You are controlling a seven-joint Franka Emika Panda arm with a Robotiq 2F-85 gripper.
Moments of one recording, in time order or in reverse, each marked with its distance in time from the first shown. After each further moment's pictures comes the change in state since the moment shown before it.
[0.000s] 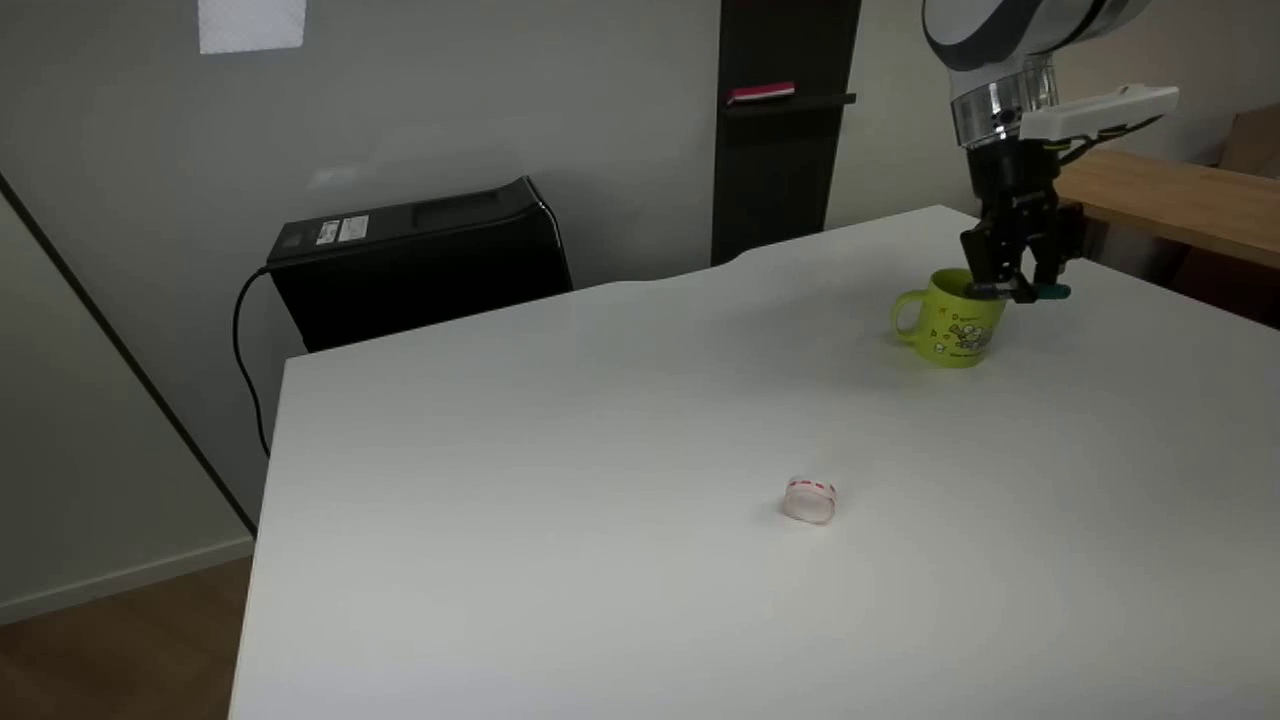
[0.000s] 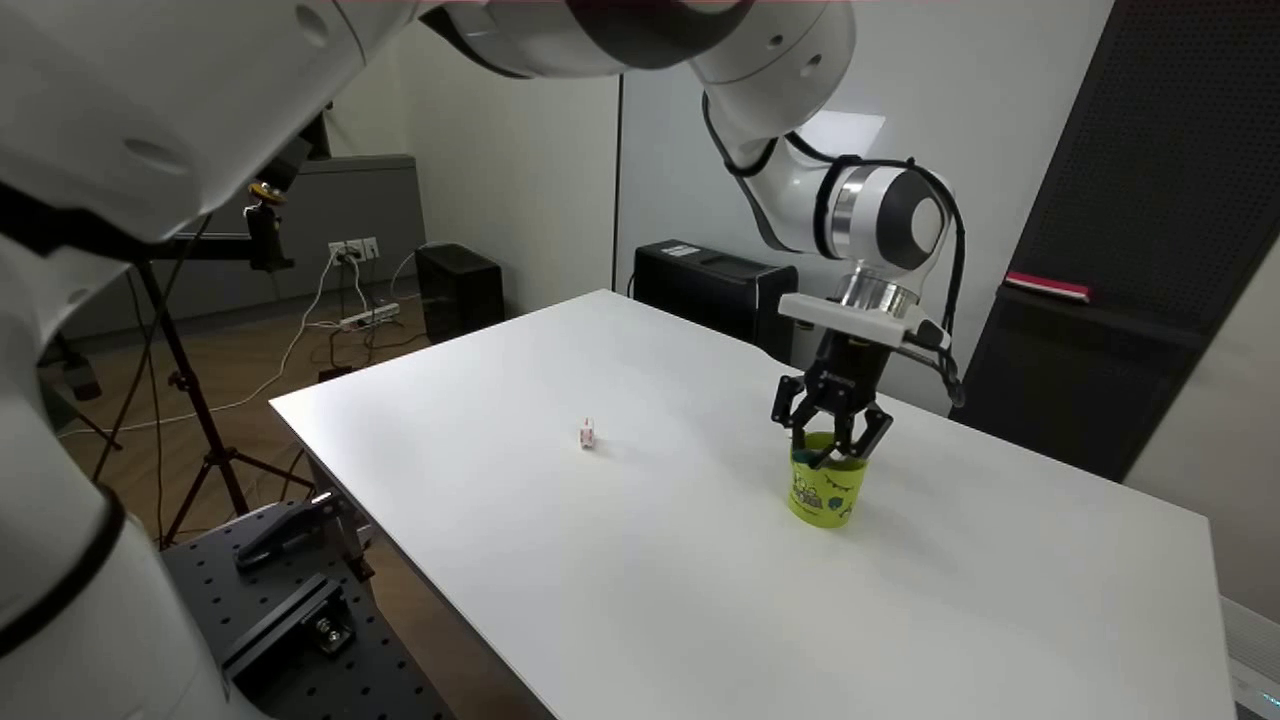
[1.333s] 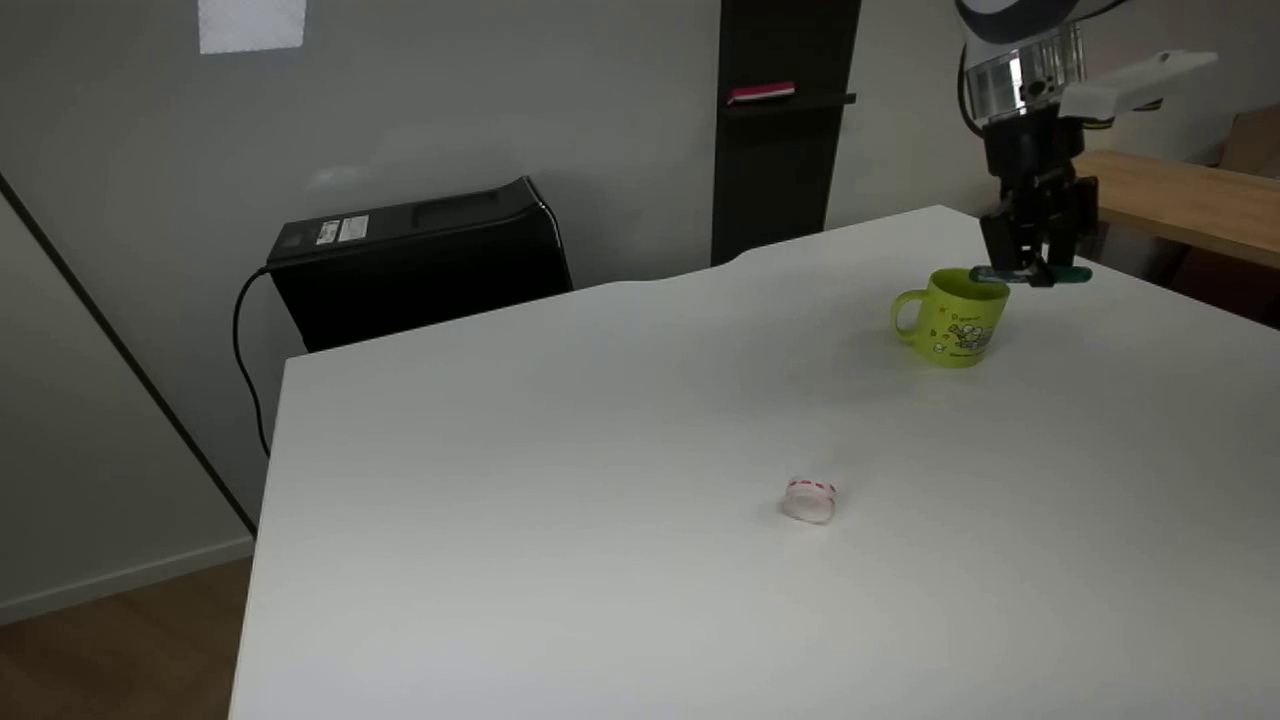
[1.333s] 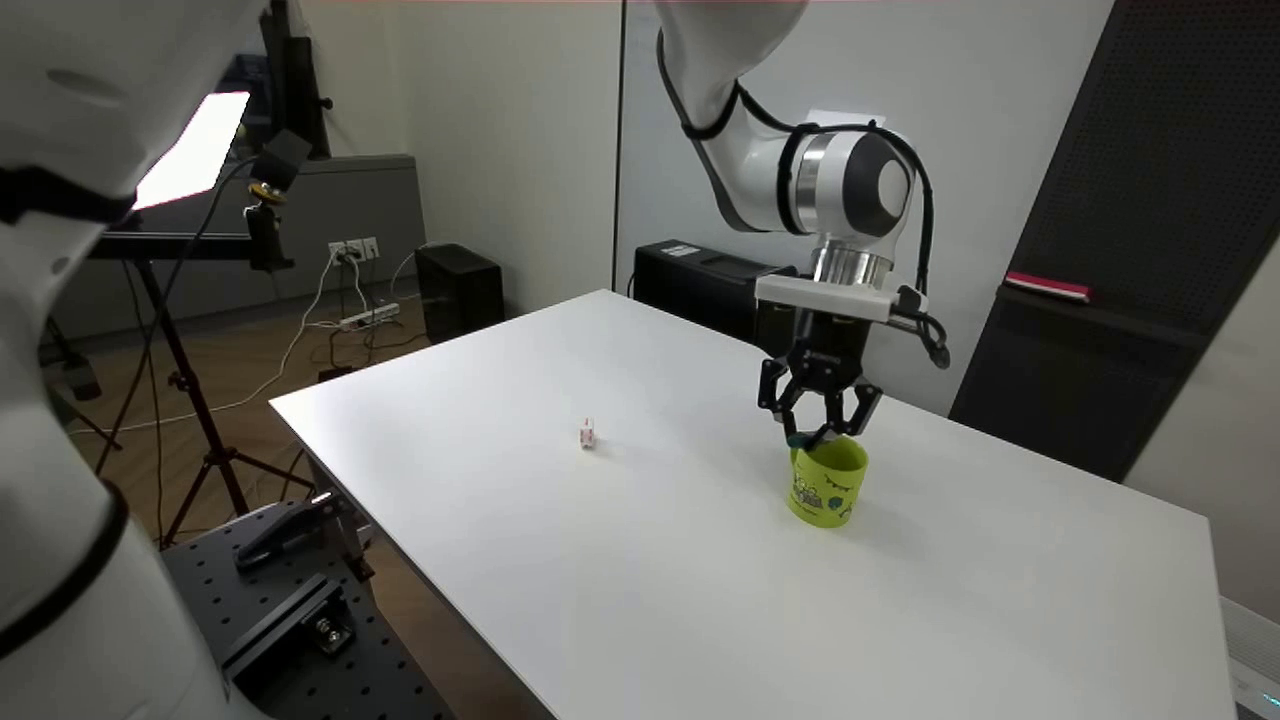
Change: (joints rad) arm 0.044 -0.188 -0.002 -0.257 -0.084 0.170 -0.048
